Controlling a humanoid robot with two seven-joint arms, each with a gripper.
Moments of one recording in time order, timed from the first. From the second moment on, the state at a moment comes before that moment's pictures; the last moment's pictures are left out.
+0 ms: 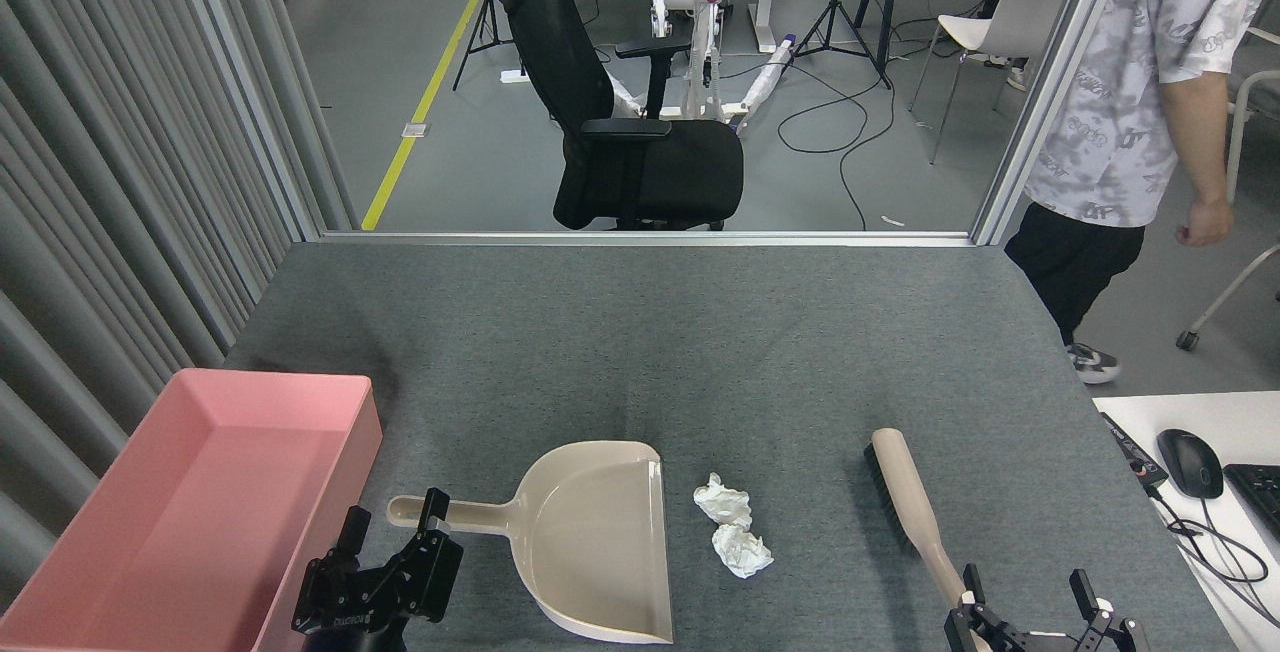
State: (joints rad) left arm 0.19 -0.04 0.00 -1.73 -0.99 -0.14 0.10; right arm 0.28 -0.10 -0.14 -1.64 1.45 -0.03 -0.12
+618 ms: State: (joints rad) left arm 0.21 -0.04 0.00 -1.70 -0.40 -0.18 0.03; right arm 0.31 -0.10 -0.16 -1.65 1.45 -0.03 -0.12
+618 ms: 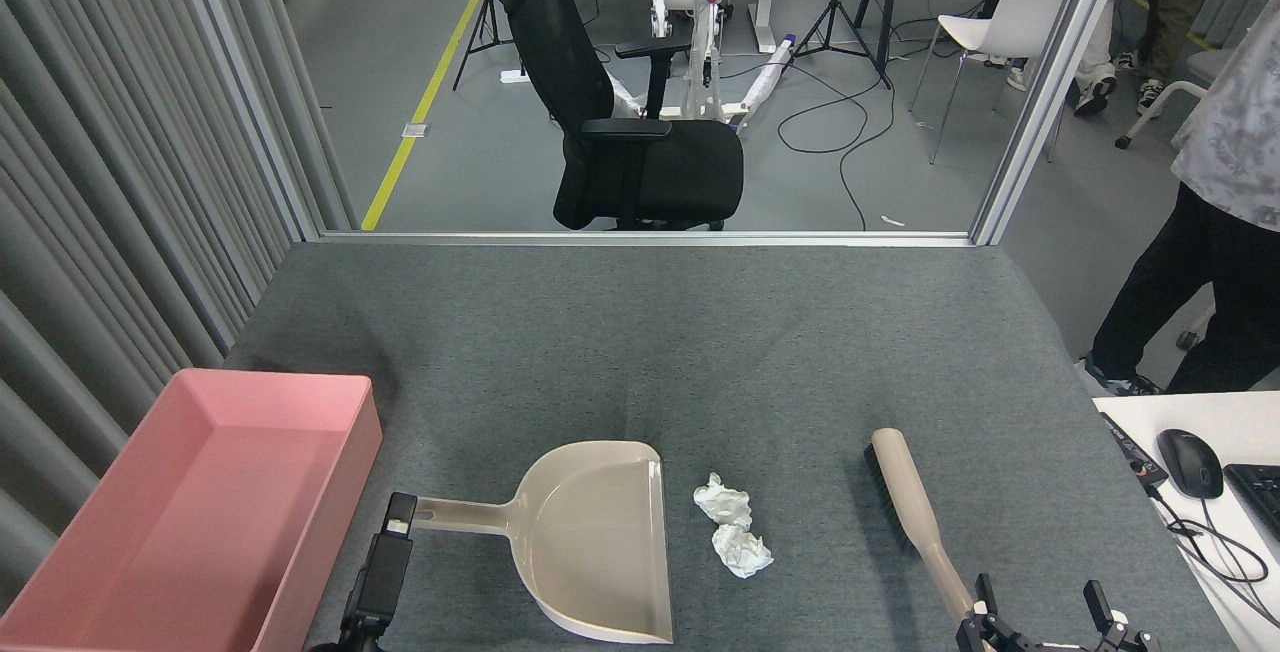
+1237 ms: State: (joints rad) left arm 0.19 -0.05 0.00 -1.49 -0.37 -0.34 0.05; right arm 0.34 -0.06 -0.16 -1.68 1.45 -0.02 -0.14
